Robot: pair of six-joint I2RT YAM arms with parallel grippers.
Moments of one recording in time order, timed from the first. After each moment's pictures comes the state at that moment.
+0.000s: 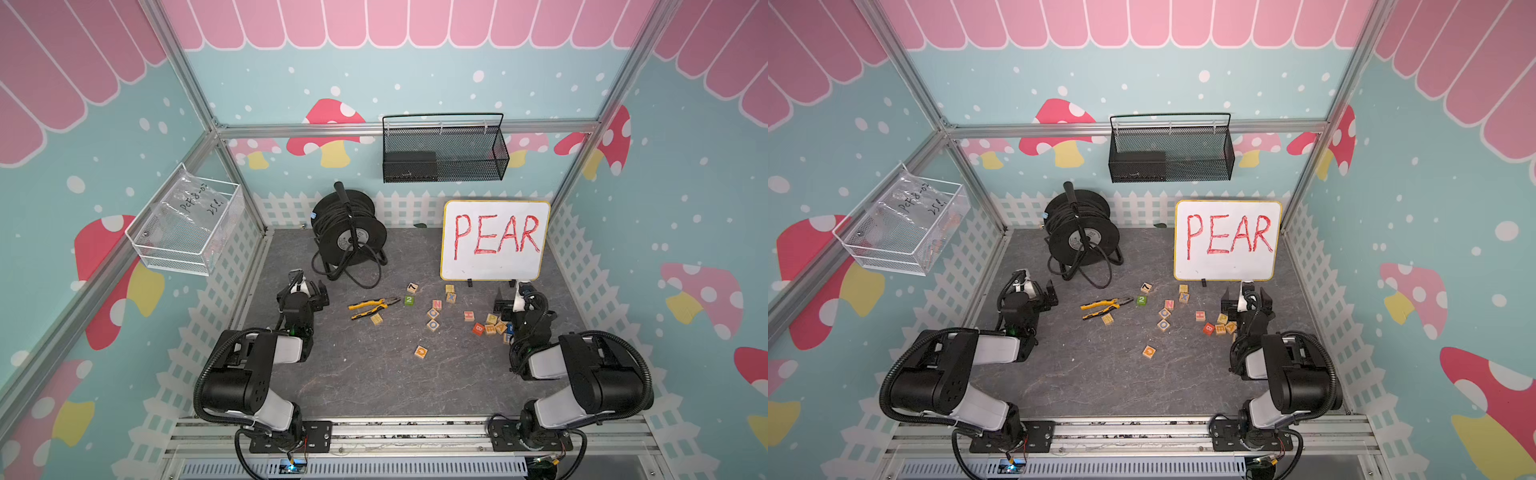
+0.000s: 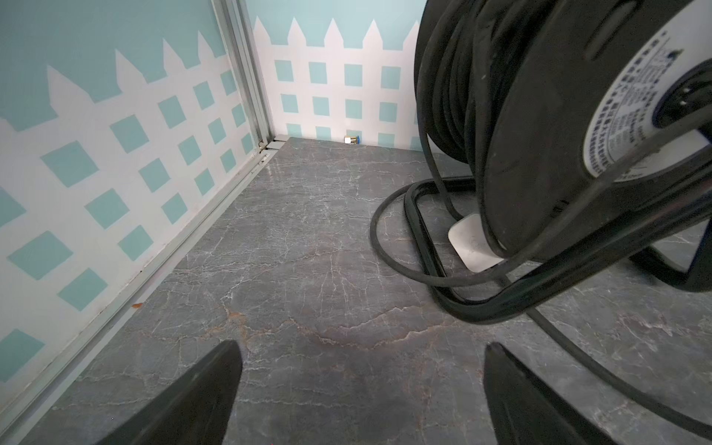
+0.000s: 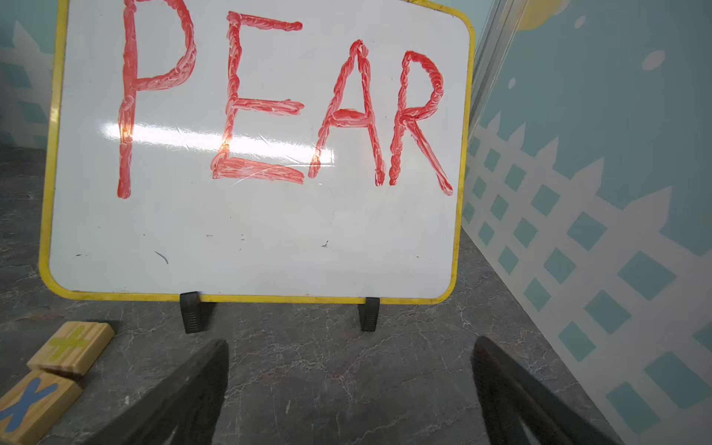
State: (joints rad) left arm -0.06 1.55 0.38 0.90 -0.27 -0.08; right arm 0.01 1.52 0.18 1.25 0.15 -0.14
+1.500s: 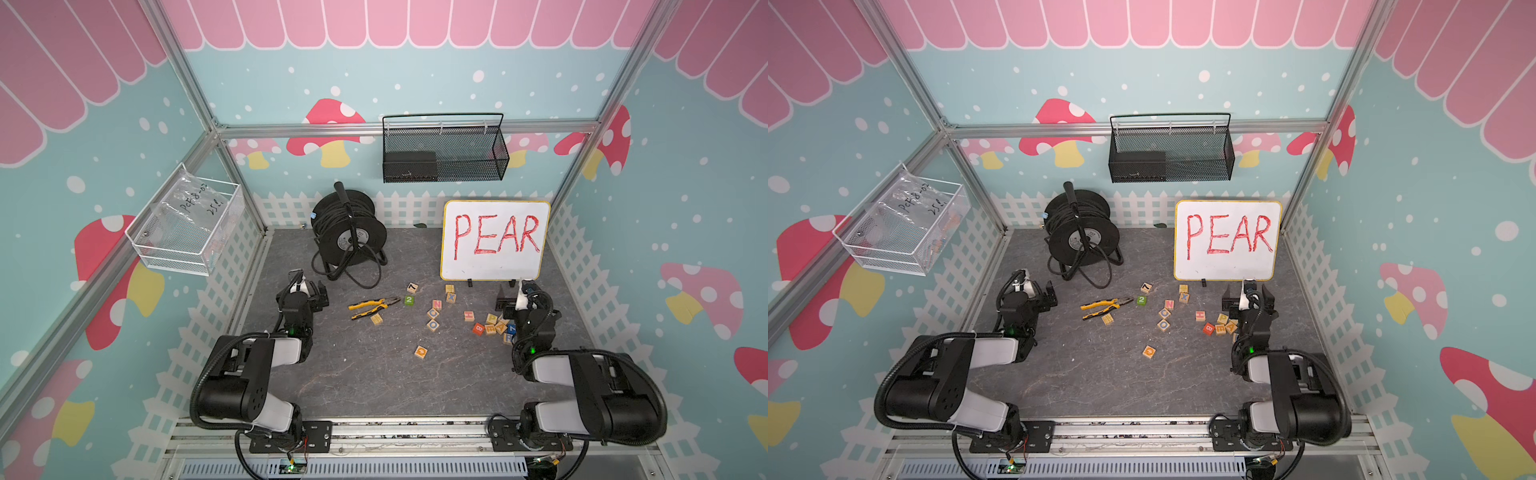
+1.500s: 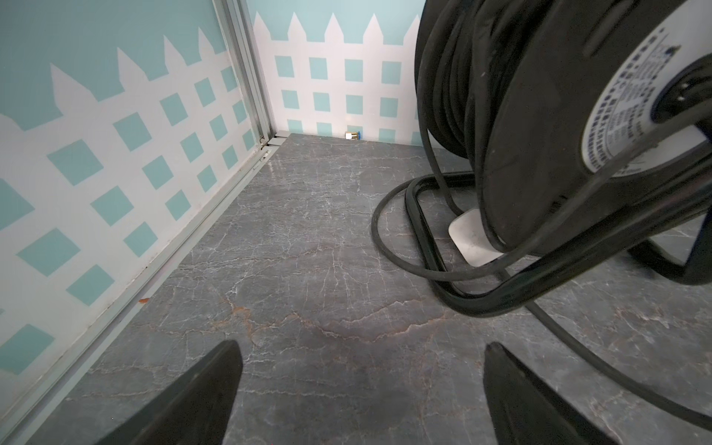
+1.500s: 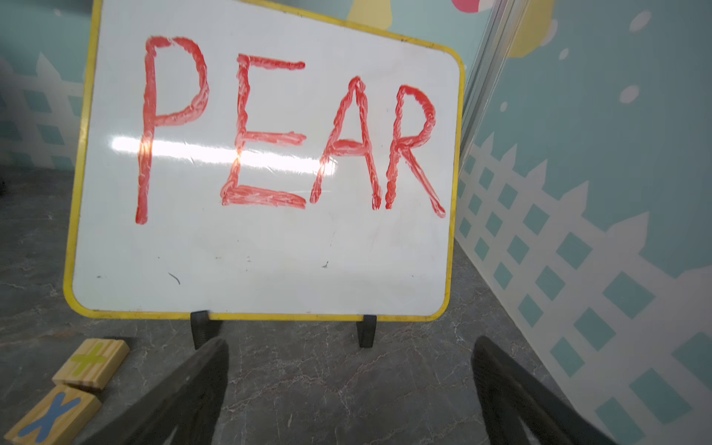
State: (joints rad) left arm -0.07 1.45 0.38 0.79 -0.28 -0.07; right arm 0.01 1.32 0.20 1.08 0.13 -0.14
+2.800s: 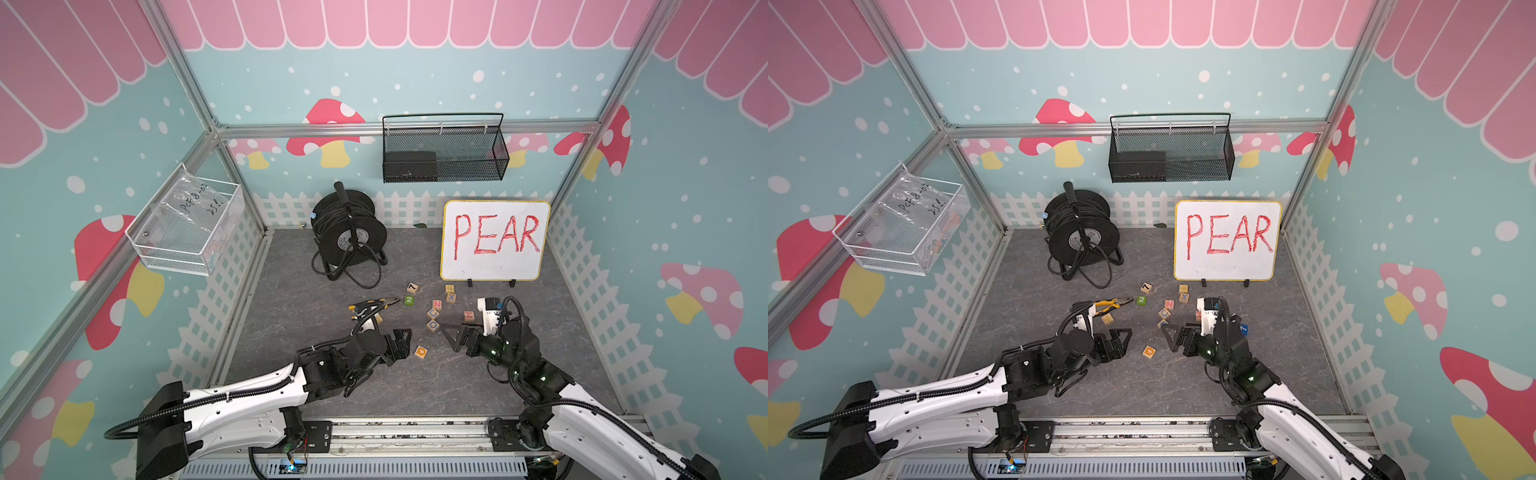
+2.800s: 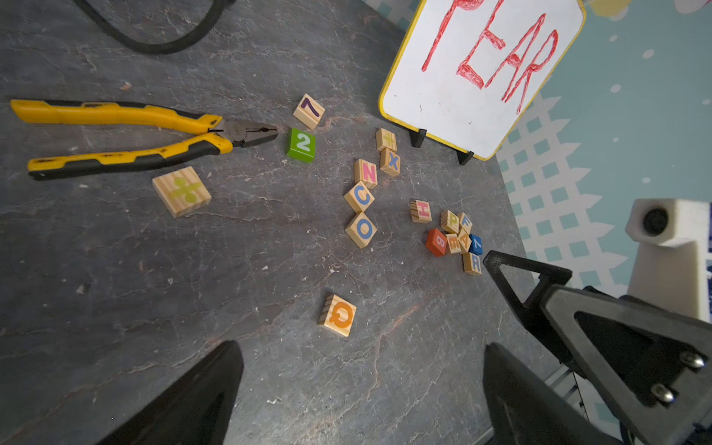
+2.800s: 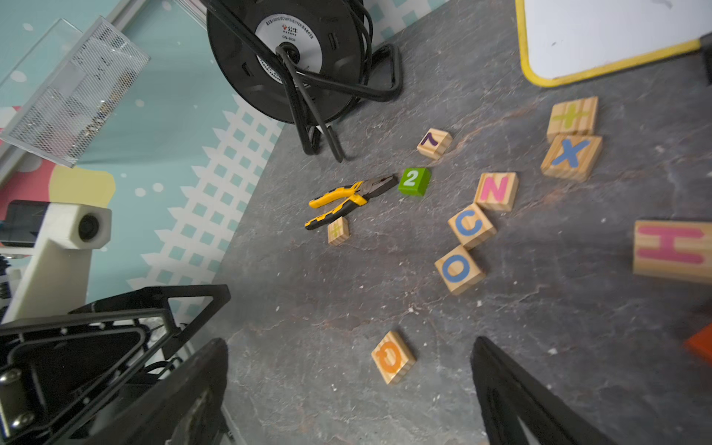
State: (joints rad) left arm -1.12 1.04 0.64 -0.20 -0.41 -1.03; right arm 0.61 0.66 0.30 0.03 -0.17 0.74
